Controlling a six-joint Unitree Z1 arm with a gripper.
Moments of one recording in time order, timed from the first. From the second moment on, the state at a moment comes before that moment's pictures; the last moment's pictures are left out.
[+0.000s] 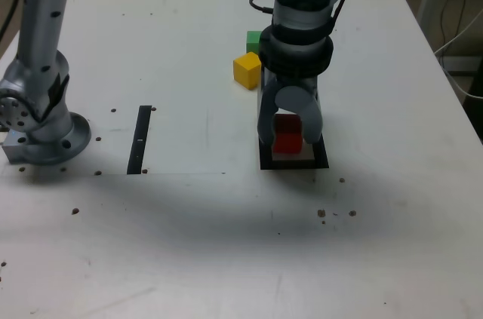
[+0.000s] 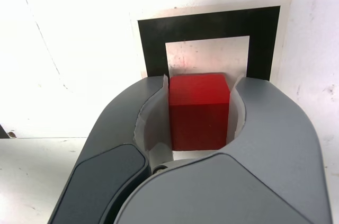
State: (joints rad) arm -0.11 2.01 -1.45 1.08 0.06 -0.06
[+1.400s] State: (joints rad) arm 0.16 1.74 -1.32 1.25 0.23 0.25
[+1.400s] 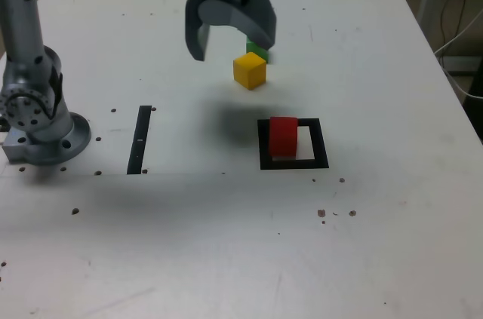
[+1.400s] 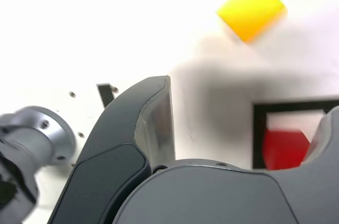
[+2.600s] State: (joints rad) arm 0.24 1.93 -1.25 1.04 0.34 0.78
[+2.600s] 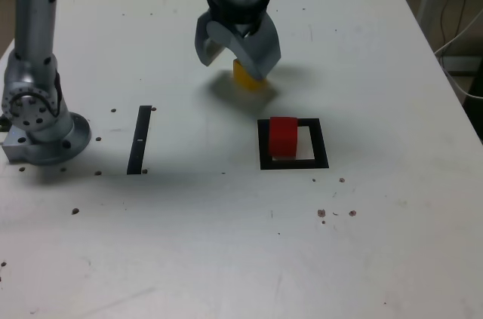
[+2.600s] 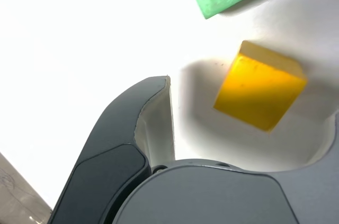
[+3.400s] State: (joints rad) arm 0.26 1.98 -1.24 0.95 0.25 0.81
